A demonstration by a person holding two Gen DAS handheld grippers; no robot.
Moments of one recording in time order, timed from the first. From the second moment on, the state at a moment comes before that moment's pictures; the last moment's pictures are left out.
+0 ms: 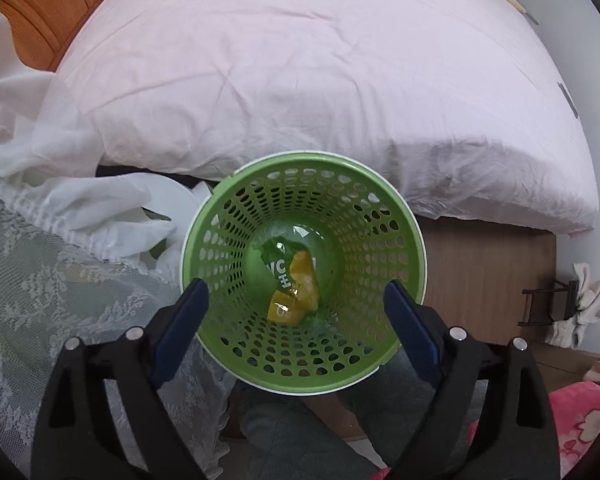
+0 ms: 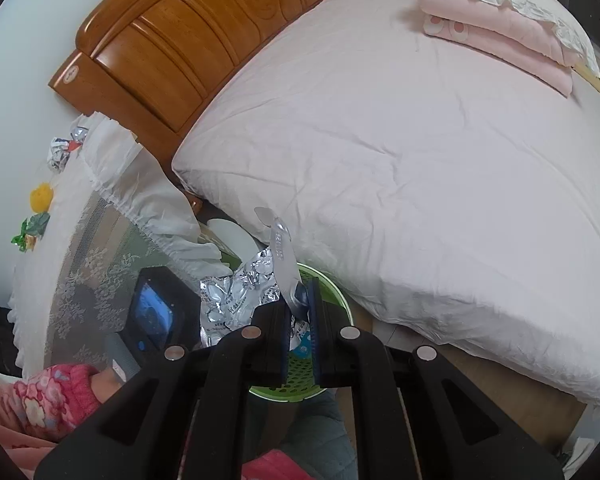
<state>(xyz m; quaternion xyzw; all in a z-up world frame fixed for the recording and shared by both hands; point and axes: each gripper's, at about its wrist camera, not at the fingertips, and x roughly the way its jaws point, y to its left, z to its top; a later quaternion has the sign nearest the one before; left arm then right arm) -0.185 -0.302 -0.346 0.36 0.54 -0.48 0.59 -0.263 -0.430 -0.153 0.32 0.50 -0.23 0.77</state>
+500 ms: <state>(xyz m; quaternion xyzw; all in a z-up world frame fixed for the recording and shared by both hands) -0.147 -0.240 -0.186 0.28 0.46 -0.46 0.70 -0.245 -0.414 -0.227 0.32 0.56 -0.19 0.74</state>
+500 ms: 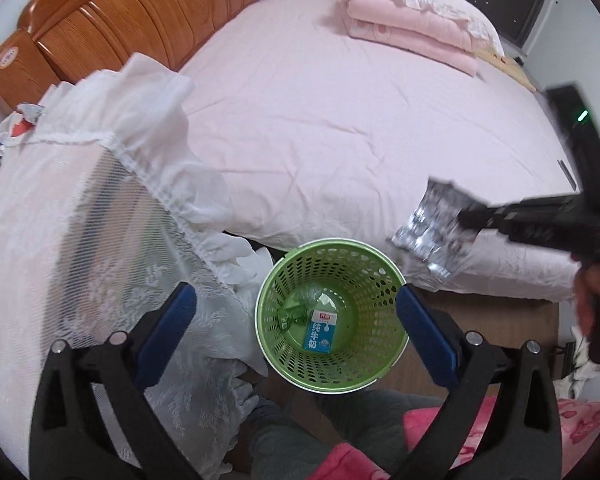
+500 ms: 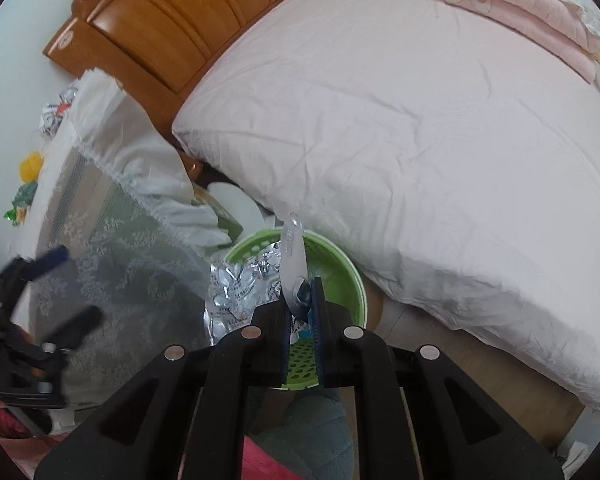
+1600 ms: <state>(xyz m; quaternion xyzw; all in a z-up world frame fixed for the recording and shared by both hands) -0.054 -0.108 -0.059 0.17 0.40 -0.34 0.84 -0.116 -0.351 -0.079 0.17 0.46 -0.13 0.86</state>
